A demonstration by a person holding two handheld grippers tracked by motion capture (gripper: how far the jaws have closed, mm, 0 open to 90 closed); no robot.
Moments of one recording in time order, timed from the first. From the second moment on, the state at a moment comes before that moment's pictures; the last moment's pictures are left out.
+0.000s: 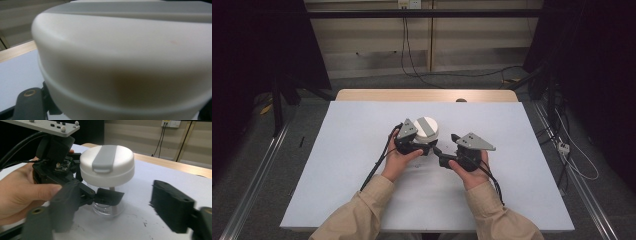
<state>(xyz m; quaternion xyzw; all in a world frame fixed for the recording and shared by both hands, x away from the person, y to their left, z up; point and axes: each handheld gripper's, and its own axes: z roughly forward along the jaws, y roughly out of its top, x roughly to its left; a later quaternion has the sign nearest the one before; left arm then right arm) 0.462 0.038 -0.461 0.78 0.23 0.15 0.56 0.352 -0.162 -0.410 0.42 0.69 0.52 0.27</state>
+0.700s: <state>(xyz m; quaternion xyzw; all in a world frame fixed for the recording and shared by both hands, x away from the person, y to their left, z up) 0.462 0.038 -0.461 0.78 0.23 0.15 0.56 0.362 -0.149 -0.410 0.41 0.72 0.51 0.24</state>
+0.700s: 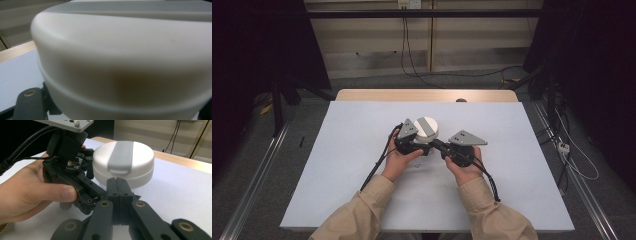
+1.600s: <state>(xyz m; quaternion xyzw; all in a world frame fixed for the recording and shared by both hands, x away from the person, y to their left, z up) 0.462 0.037 -0.461 0.78 0.23 0.16 0.56 0.367 -0.148 -0.414 0.41 0.72 0.50 0.23</state>
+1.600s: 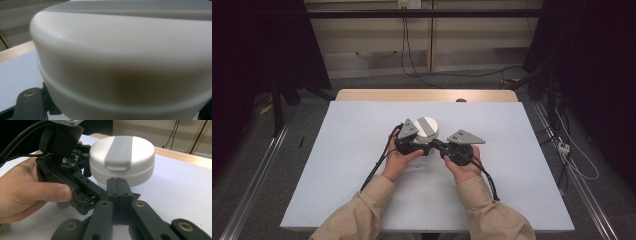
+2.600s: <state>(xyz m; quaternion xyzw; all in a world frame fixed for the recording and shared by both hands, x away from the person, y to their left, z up) 0.461 0.036 -0.462 0.79 0.22 0.16 0.55 0.371 -0.143 -0.409 0.41 0.72 0.51 0.24</state>
